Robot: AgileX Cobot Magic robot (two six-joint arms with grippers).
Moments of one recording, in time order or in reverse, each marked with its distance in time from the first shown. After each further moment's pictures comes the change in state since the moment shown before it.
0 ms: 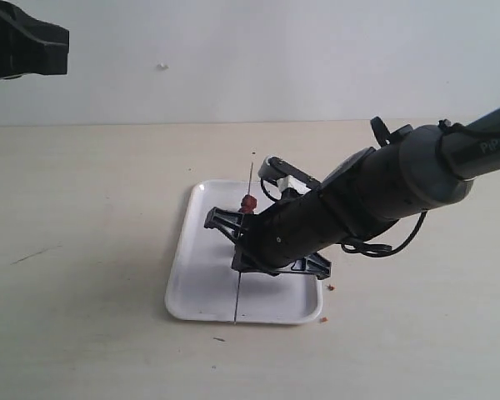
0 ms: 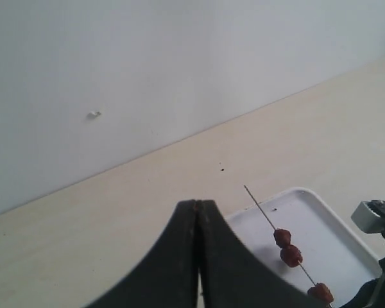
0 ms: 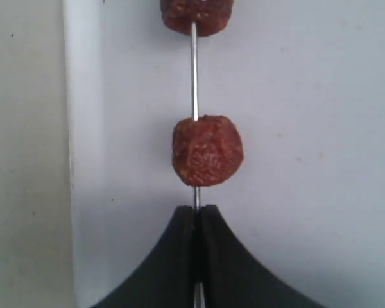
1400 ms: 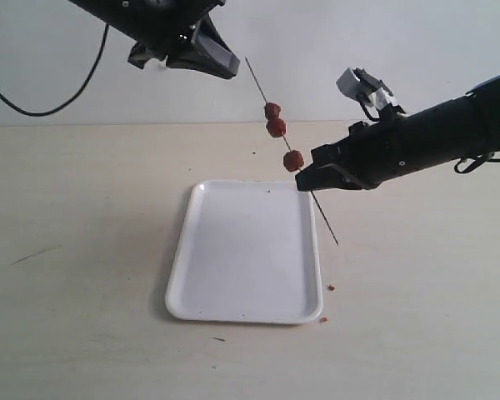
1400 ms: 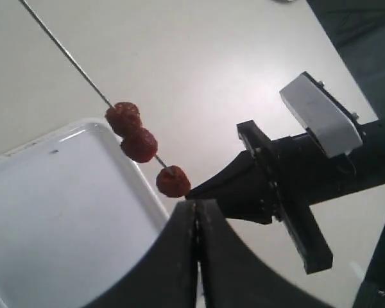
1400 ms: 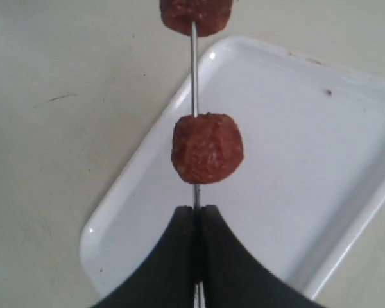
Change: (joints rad) left arm -0.012 0.829 -1.028 -0.023 0.904 -0.501; right arm -0.440 -0.108 -0.060 -0.008 0.550 -0.776
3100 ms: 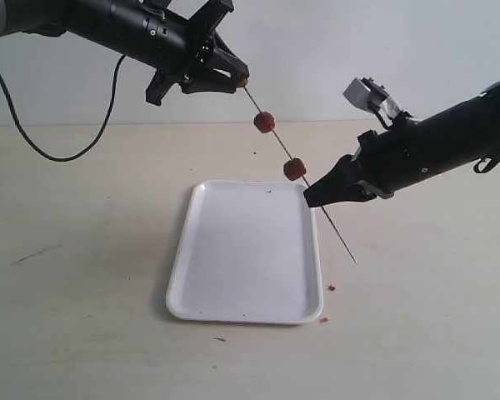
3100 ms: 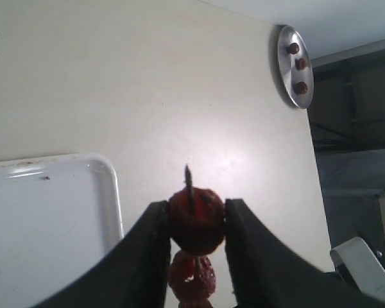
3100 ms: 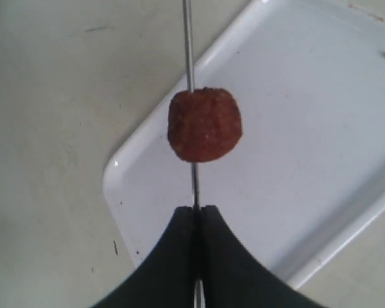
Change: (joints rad) left arm 0.020 0.148 0.000 -0.155 -0.206 -0.251; right arm -0.055 -0.002 -0.016 -0.113 0.168 -0.084
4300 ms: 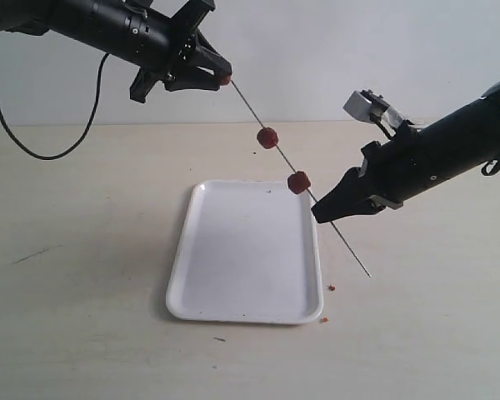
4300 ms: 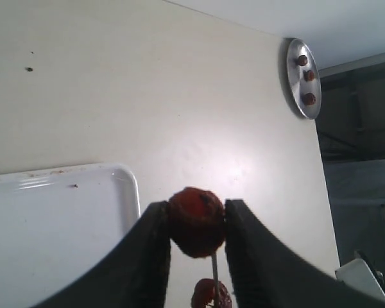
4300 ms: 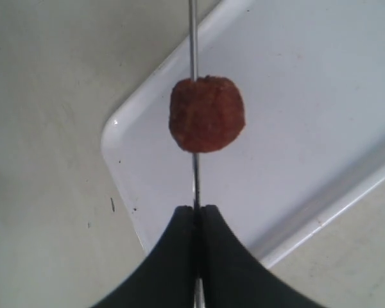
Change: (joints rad) left arm 0.046 0.000 0.000 0.002 0.010 0.020; right arm 0.000 0.000 0.000 -0.114 0.036 0.008
